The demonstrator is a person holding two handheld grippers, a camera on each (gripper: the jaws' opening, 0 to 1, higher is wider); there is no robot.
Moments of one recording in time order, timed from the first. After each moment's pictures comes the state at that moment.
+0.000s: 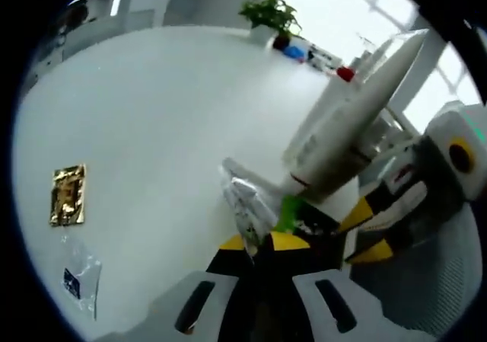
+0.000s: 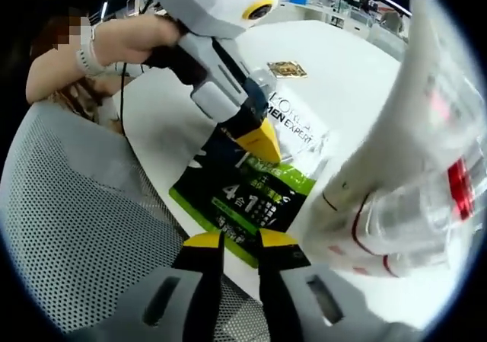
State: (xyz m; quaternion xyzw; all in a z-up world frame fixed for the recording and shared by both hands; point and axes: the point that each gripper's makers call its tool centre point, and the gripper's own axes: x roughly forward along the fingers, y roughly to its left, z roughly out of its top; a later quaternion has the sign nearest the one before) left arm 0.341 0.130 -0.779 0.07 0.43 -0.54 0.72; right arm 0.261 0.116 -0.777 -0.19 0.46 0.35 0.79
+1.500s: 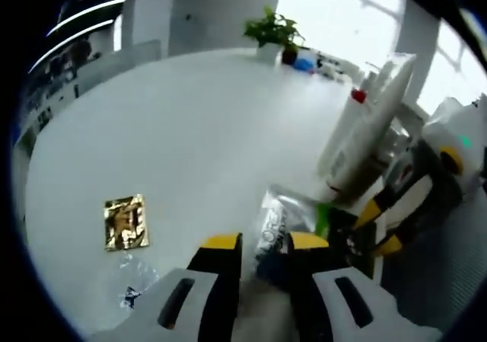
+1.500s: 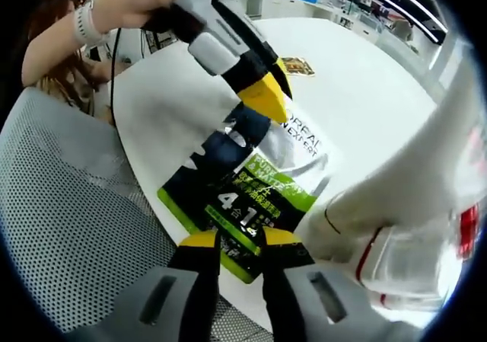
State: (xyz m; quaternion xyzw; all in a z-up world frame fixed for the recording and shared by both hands) left arm 0.386 0.171 -0.750 0.11 0.36 -0.49 0.78; right arm 0.274 0.118 -0.787 -0.23 0.46 0.35 0.78
